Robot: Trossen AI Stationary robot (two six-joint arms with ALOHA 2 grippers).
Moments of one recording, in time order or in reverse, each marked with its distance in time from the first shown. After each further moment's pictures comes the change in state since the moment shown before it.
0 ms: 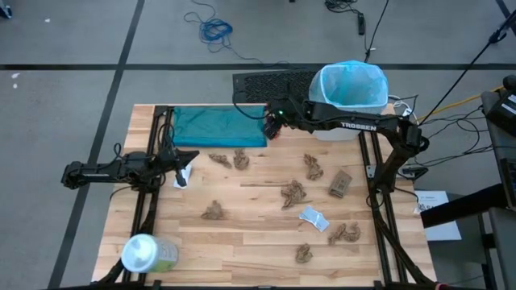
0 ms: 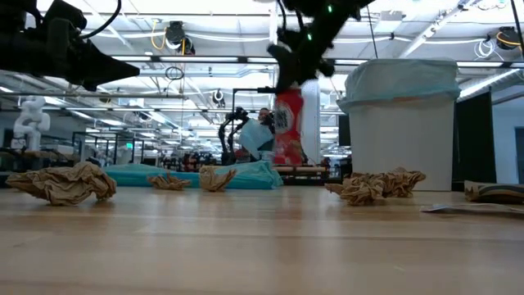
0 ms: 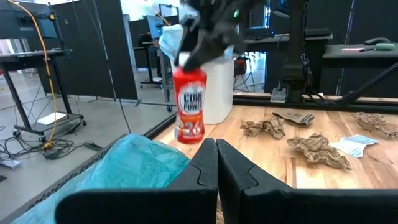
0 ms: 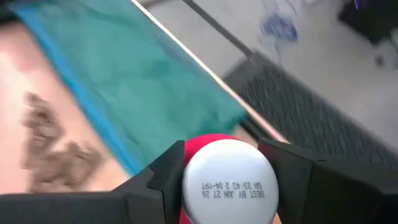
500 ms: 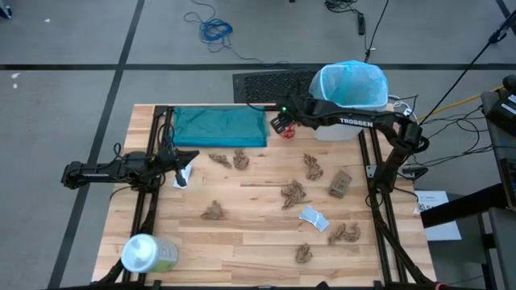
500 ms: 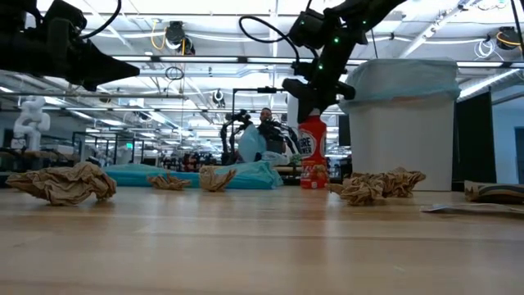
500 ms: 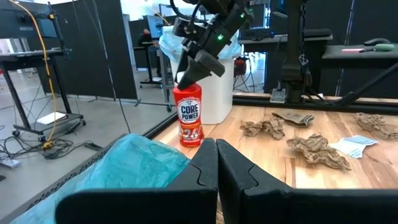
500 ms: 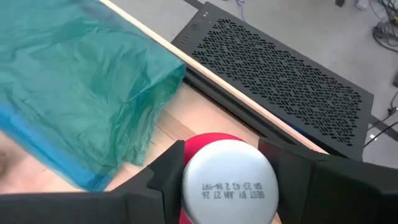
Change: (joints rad) left arm 0.000 0.000 0.000 0.000 0.000 -0.003; right arm -0.111 0.012 -0.134 -0.039 0.041 0.152
